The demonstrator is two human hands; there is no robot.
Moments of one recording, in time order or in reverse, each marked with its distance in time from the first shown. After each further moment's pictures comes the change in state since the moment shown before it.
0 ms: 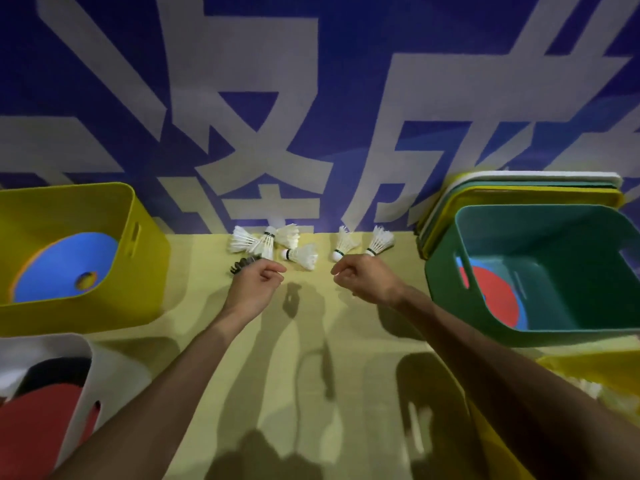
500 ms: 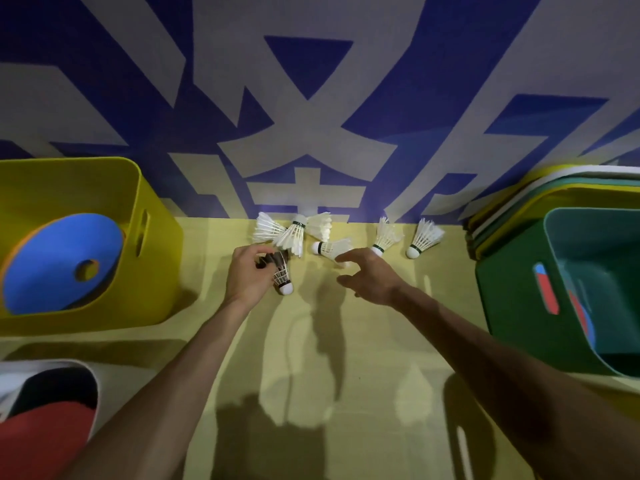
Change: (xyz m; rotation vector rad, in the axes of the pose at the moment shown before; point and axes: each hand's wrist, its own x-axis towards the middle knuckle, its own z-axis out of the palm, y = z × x) left_hand 0.080 -0.073 -0.032 0.000 0.115 -0.122; right_hand 0.088 -0.006 0.066 0.076 -0.074 0.115
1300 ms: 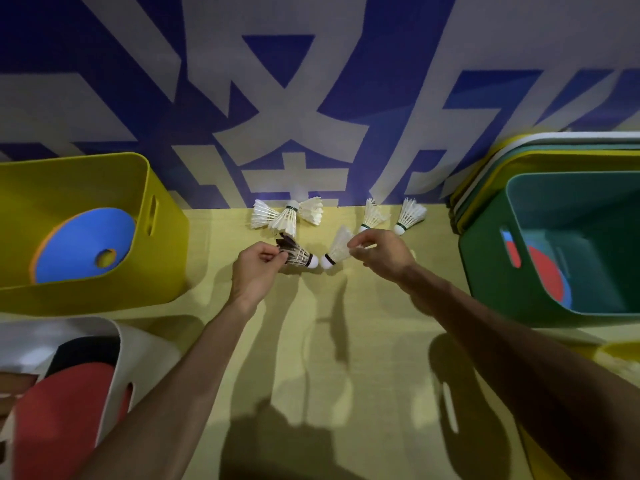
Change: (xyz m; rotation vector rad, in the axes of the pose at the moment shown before) left_hand -0.069 0.027 0.005 -0.126 0.039 -0.017; right_hand -0.060 0.007 -0.023 0.209 0.207 0.005
